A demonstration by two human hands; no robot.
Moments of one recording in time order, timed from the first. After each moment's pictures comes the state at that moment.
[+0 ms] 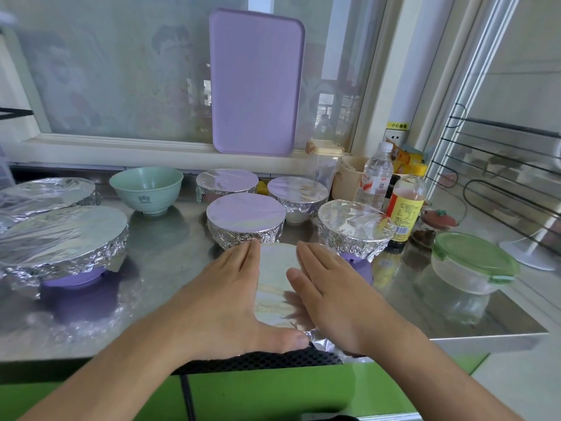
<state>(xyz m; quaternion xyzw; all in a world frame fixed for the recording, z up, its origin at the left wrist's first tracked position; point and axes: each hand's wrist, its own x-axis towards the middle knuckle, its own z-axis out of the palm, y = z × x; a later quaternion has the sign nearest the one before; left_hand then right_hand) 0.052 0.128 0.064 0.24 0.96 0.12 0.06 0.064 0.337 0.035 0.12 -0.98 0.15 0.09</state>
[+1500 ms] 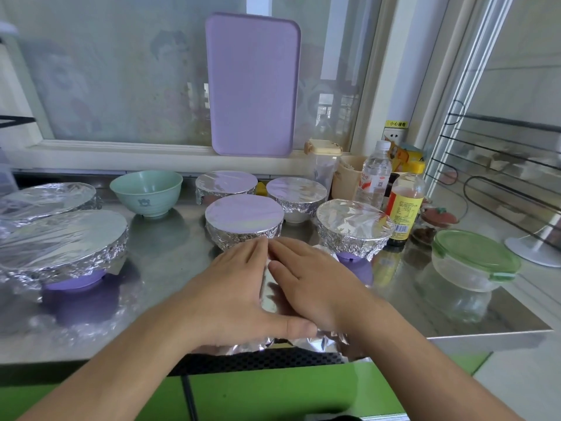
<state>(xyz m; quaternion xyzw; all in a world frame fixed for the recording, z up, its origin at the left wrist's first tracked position) 0.040 0.139 0.066 0.27 0.95 0.16 0.03 0.036 0.321 0.044 0.20 -0.97 0.14 0.09</state>
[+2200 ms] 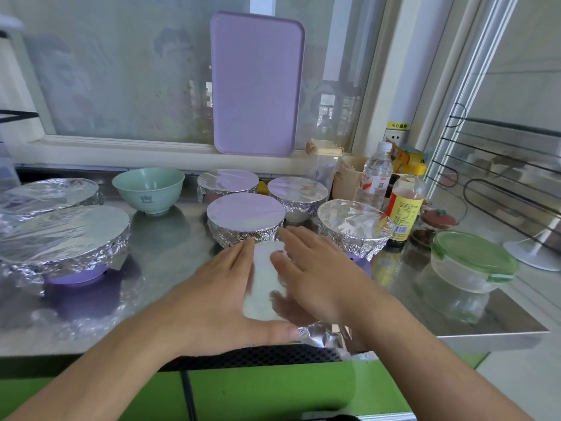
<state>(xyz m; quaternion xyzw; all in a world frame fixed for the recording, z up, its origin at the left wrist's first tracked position) 0.050 0.117 0.059 0.23 0.96 0.15 0.07 0.052 0.318 0.061 0.18 -0.98 0.04 0.08</state>
